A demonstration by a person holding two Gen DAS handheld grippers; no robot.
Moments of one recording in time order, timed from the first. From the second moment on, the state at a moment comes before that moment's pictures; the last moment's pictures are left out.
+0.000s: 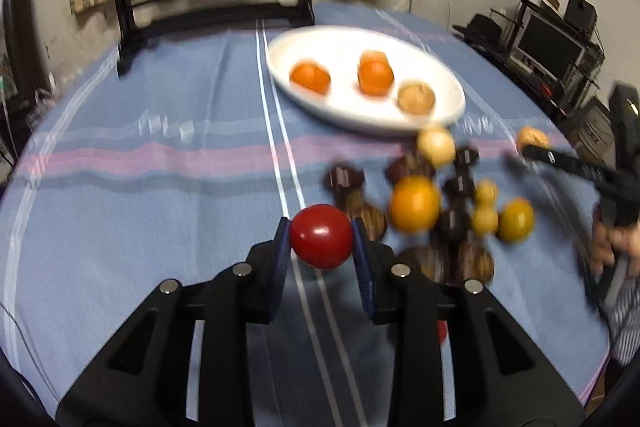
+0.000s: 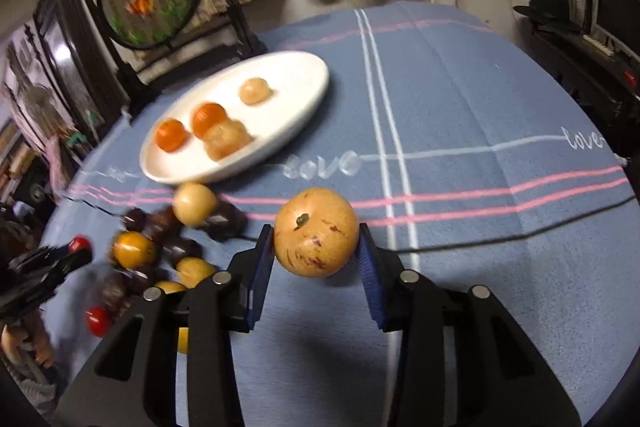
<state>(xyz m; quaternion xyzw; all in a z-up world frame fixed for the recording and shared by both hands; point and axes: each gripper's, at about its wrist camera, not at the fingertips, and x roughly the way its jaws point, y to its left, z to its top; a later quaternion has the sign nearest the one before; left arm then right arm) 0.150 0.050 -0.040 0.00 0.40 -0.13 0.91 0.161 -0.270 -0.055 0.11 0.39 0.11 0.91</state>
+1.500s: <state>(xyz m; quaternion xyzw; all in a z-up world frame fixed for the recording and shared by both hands) 0.184 0.023 -0.029 0.01 0.38 -0.12 0.92 0.170 -0.228 0.031 0.11 0.26 0.18 0.94</state>
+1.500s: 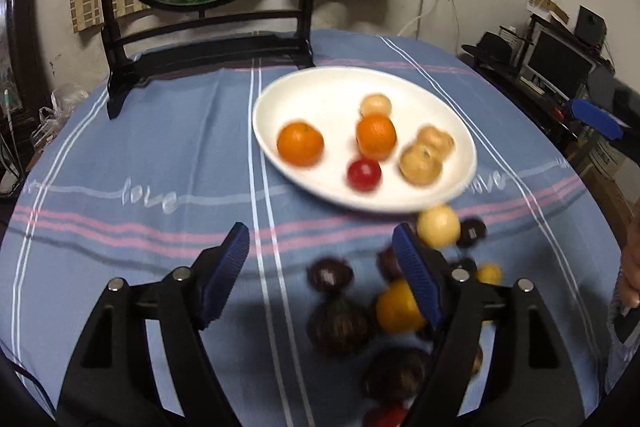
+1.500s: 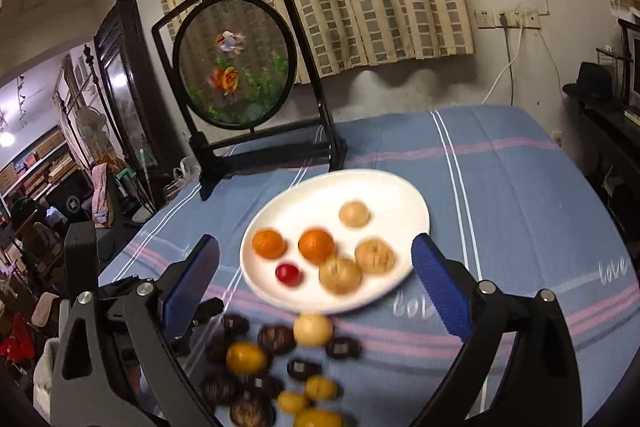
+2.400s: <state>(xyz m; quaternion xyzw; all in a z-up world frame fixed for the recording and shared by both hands) 0.210 0.029 -0.075 -0.02 0.46 -0.13 0.88 0.161 -0.260 -0.017 0.16 0.35 0.14 0.91</state>
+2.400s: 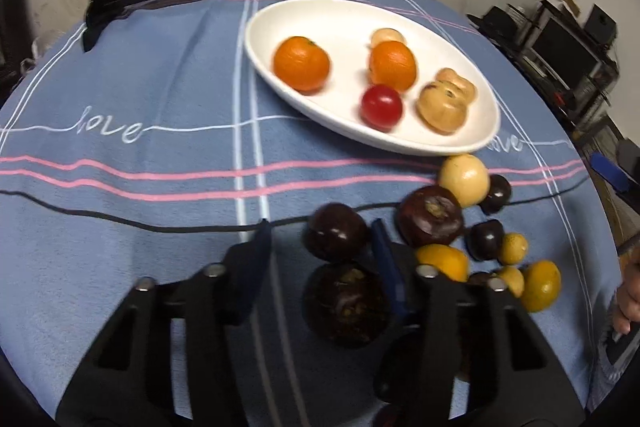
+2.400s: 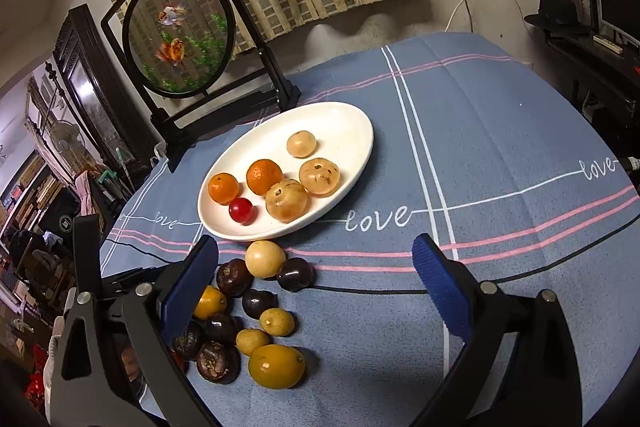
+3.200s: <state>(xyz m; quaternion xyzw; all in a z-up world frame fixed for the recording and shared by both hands) 0.206 0.058 -0.061 -0.04 0.42 -0.10 0.90 0.174 -0.222 -0.053 0.10 0.41 0.19 0.88</state>
